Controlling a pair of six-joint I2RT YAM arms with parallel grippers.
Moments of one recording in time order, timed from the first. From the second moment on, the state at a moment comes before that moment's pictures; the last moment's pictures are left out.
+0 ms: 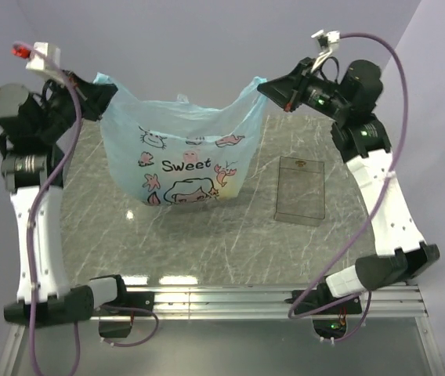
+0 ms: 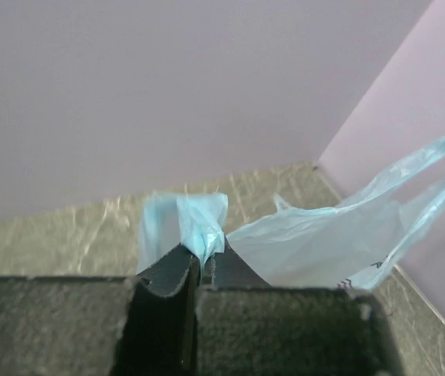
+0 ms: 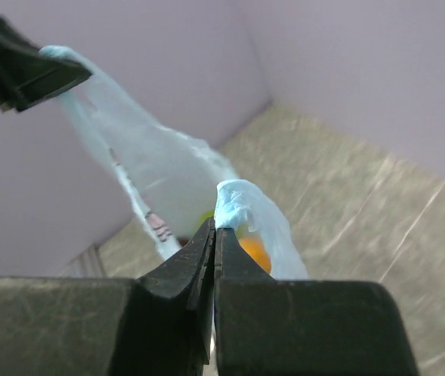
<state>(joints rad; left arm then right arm) 0.14 1.25 1.69 -0.38 0.63 -0.35 0.26 1.47 1.78 -0.26 -0.71 0.42</state>
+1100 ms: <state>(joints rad) 0.06 1.16 1.62 -0.34 0.77 -0.18 0.35 1.26 1.36 -0.13 -0.79 0.34</state>
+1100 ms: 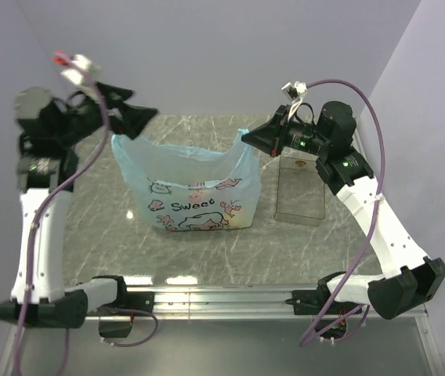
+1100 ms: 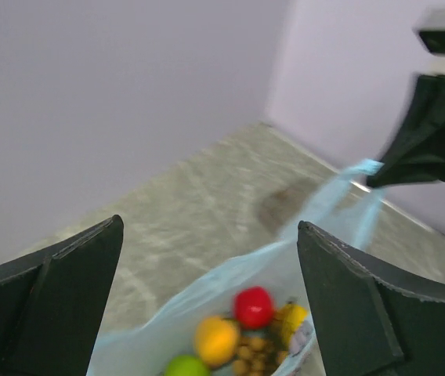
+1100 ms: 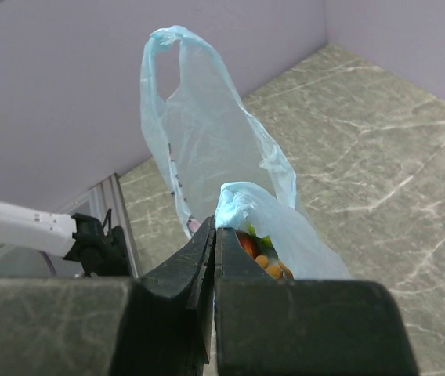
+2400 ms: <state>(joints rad) -0.62 1.54 1.41 0.04 0.74 -0.04 0.36 1.25 1.35 -0.17 -0.78 0.14</state>
